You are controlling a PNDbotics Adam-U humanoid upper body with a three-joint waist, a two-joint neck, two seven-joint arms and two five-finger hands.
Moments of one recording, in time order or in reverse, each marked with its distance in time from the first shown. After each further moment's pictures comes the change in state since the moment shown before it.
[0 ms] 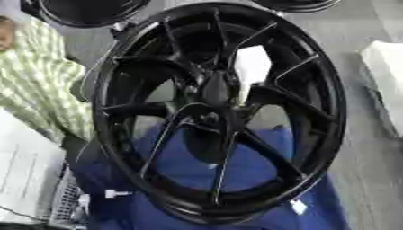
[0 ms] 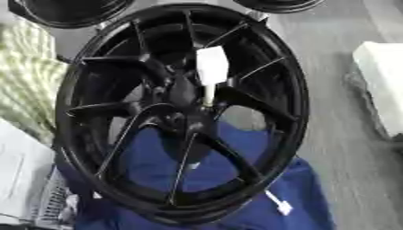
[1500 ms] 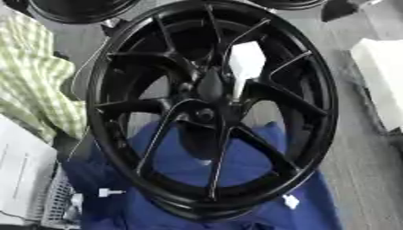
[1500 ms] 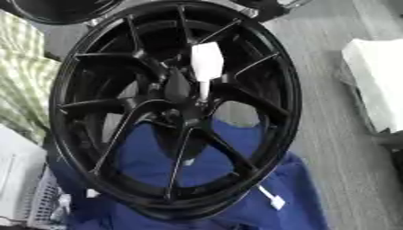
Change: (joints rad) left arm 0.005 0.000 -0.011 -0.001 0.001 0.027 -0.060; right arm -0.422 0.230 0.407 0.070 0.202 -0.004 0.536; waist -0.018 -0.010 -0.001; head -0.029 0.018
